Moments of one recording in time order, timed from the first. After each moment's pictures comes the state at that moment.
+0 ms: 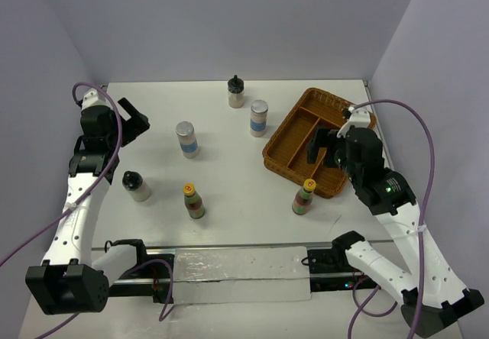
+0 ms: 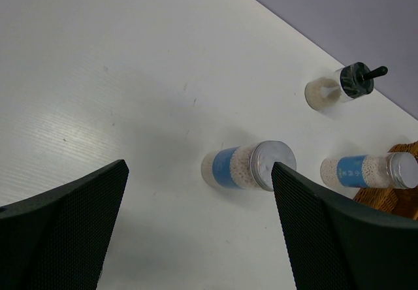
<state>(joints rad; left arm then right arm) -0.01 1.05 1.00 -0.40 -0.09 -0.53 0.40 0.77 1.02 -0.69 0.22 0.31</state>
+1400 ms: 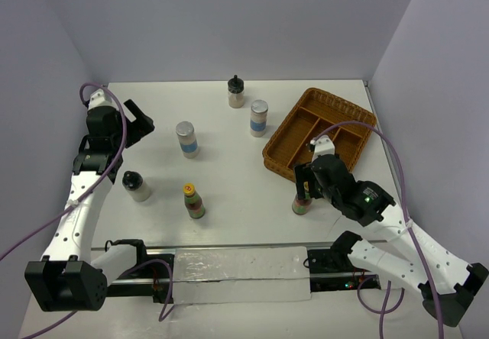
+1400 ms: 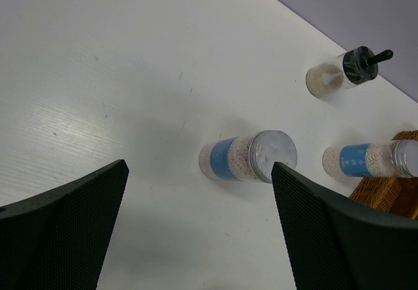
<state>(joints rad) -0.04 1.06 0.99 -0.39 -0.09 -0.53 0.72 0.74 0.81 -0.82 0.36 0.31</state>
